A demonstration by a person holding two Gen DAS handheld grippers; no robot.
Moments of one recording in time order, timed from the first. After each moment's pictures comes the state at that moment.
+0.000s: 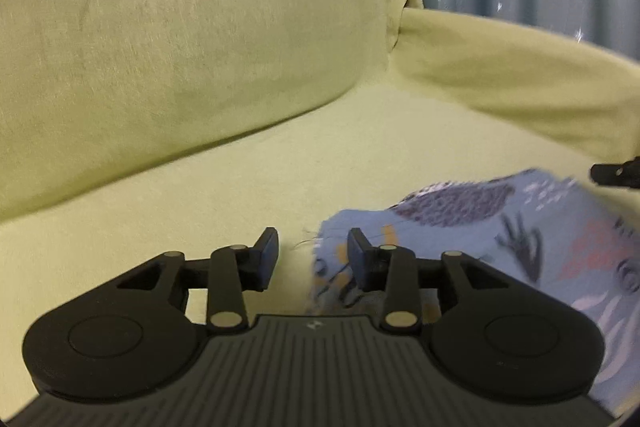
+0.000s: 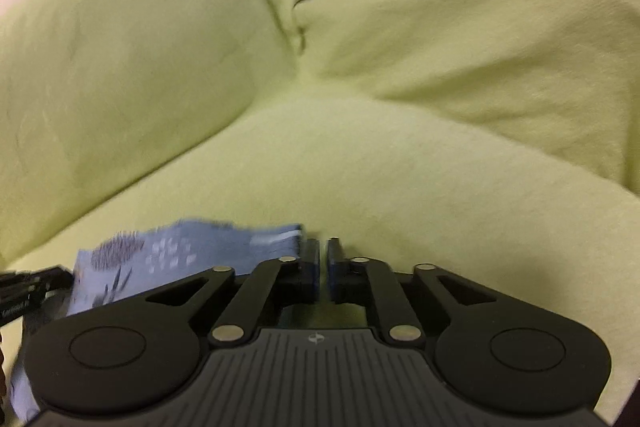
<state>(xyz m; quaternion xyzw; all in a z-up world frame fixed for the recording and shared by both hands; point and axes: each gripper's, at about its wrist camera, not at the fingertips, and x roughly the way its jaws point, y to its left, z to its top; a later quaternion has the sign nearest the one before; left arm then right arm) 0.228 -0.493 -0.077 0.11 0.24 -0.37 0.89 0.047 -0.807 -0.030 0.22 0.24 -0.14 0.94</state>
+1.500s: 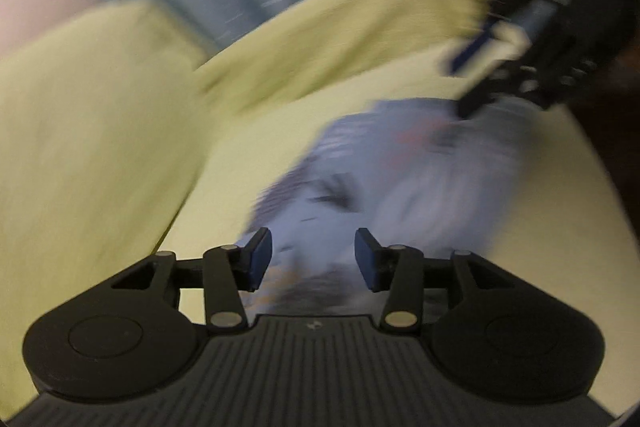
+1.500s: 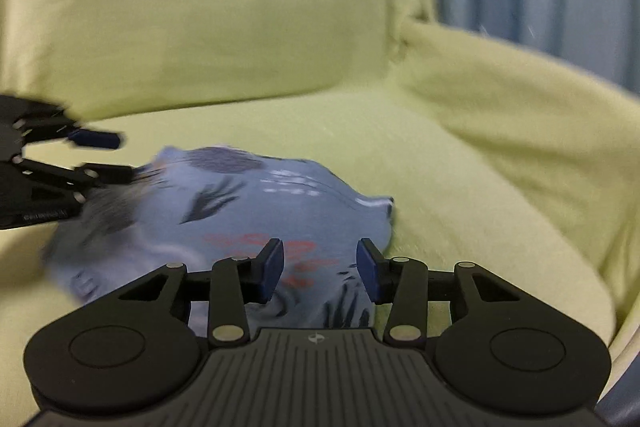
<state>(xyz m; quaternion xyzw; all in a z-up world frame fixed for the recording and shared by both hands) 0.102 -0.476 -0.073 0.40 0.04 -0.54 0.74 -0.002 -0.708 0.006 -0.02 0.29 -0.05 0.96</state>
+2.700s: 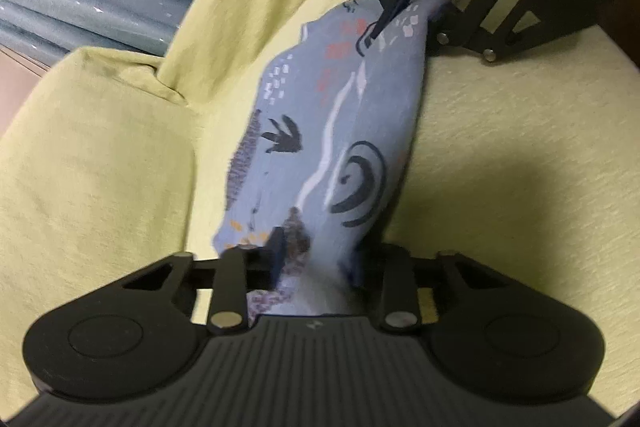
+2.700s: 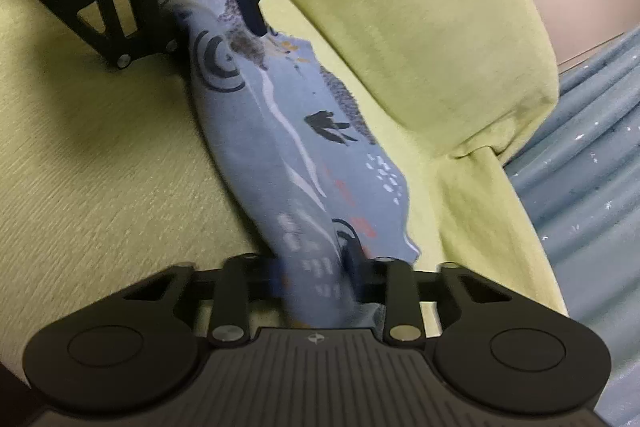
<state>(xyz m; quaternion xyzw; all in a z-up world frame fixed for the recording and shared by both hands) 0.081 -0.493 -0.125 0.57 0.01 -0.46 0.68 -0.014 -0.610 -0.068 -0.43 0.31 -0.03 0.85</state>
